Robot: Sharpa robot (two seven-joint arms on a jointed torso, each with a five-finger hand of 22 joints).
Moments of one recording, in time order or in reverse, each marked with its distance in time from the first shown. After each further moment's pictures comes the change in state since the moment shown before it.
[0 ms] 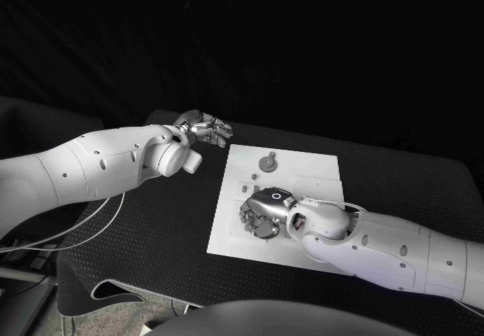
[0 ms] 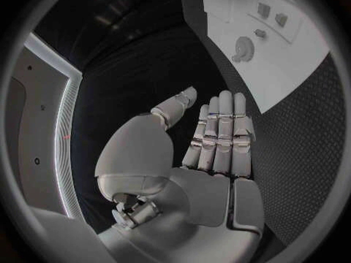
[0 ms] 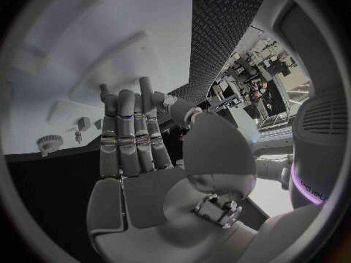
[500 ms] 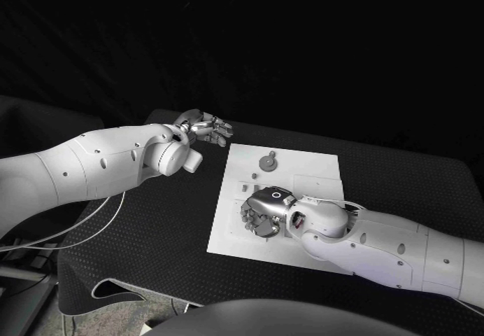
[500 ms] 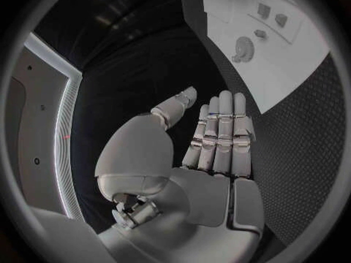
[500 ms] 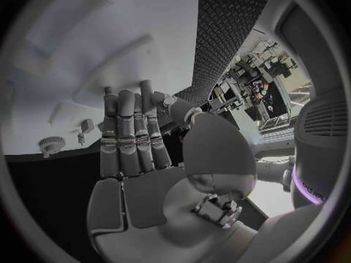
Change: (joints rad) left arm 0.000 0.000 0.000 0.000 0.000 0.001 -0.001; left_hand 0.000 0.000 0.000 0.000 0.000 0.000 0.000 0.000 0.000 0.000 0.000 0.000 0.000 0.000 0.000 -0.004 0.002 0.000 0.000 0.000 0.000 0.000; right arm 0.000 0.011 -0.001 -0.022 -0.008 0.015 -0.003; right_hand 0.000 0.000 0.001 -0.004 0.000 -0.002 -0.002 -0.001 0.000 0.000 0.000 0.000 0.004 -0.003 -0.002 0.000 0.000 -0.003 0.000 0.000 0.000 0.000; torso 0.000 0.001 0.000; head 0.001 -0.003
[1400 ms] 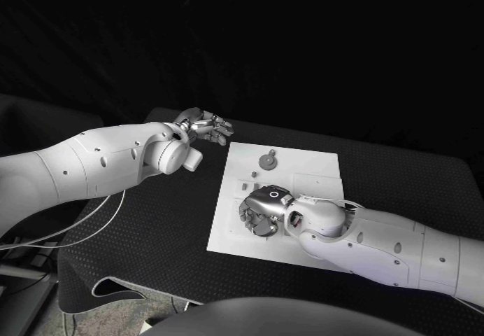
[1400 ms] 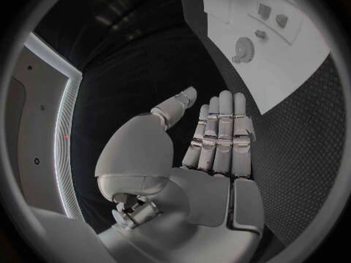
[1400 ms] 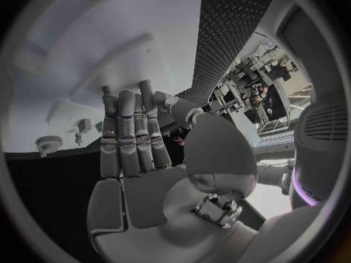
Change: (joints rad) left arm 0.000 0.003 0.000 -0.002 0.000 0.002 -0.001; left_hand 0.000 0.000 0.000 0.000 0.000 0.000 0.000 0.004 -0.001 0.000 0.000 0.000 0.000 0.000 0.000 0.000 0.003 0.000 0.000 0.000 0.000 -0.001; right arm 0.001 0.011 -0.008 -0.007 -0.020 -0.002 -0.002; right_hand -0.029 -0.041 -0.014 0.004 -0.004 -0.017 0.021 -0.016 -0.006 -0.015 0.015 -0.022 -0.002 -0.015 0.003 0.004 0.000 0.002 -0.003 0.003 0.004 0.003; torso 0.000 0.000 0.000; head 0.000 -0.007
